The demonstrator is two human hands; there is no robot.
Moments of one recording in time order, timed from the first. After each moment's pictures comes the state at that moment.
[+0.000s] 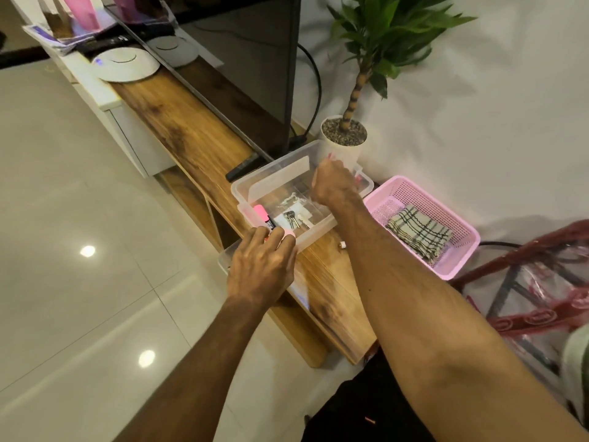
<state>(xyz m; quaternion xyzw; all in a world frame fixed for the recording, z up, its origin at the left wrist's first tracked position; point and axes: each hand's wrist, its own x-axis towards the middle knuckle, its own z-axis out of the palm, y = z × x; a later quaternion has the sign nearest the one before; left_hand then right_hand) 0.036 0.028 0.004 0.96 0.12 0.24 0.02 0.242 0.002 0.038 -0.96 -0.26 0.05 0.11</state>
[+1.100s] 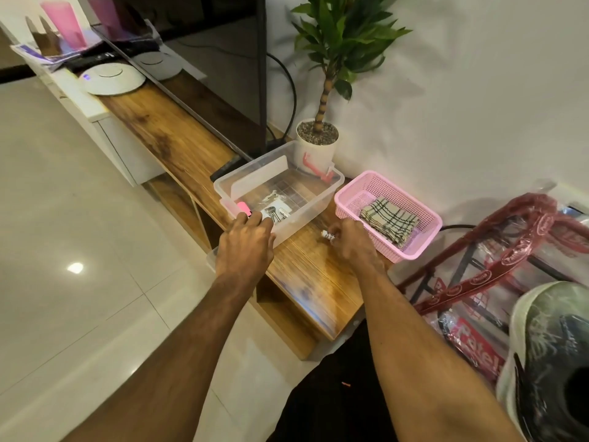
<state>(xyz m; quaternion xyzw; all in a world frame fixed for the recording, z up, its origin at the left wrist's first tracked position) 0.037 0.012 0.033 0.97 0.22 0.07 0.05 0.213 -0.134 -0.029 -0.95 -0.19 0.13 0.23</state>
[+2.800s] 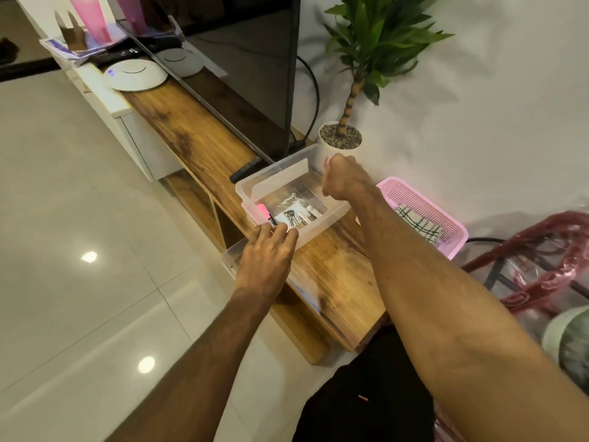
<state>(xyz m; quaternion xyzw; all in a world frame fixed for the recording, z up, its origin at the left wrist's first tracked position) 0.032 0.015 0.013 0.98 0.16 0.09 0.01 0.241 -0.025 0.070 -0.95 -0.27 0.10 0.14</state>
